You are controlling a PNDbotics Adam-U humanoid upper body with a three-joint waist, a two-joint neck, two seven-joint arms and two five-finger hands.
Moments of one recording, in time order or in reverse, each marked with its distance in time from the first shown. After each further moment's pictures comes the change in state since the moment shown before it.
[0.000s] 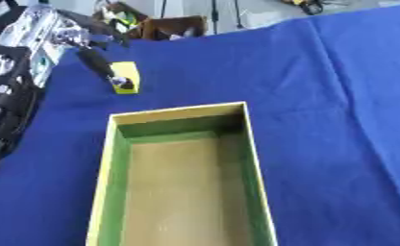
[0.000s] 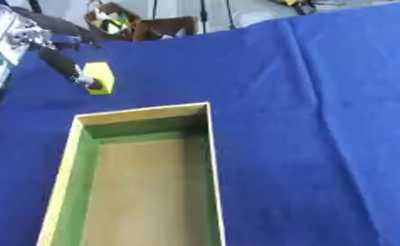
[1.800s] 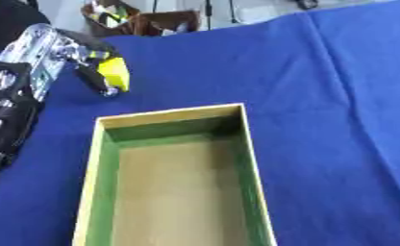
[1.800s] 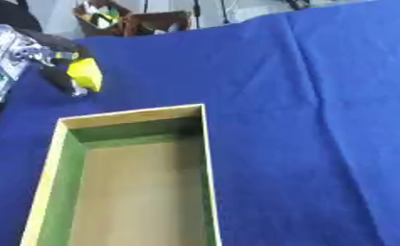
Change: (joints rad) left arm 0.017 0.031 0.026 0.045 0.048 0.004 0.028; right arm -0.017 0.000 0.012 0.000 0.012 0.006 -0.002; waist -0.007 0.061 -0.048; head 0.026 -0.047
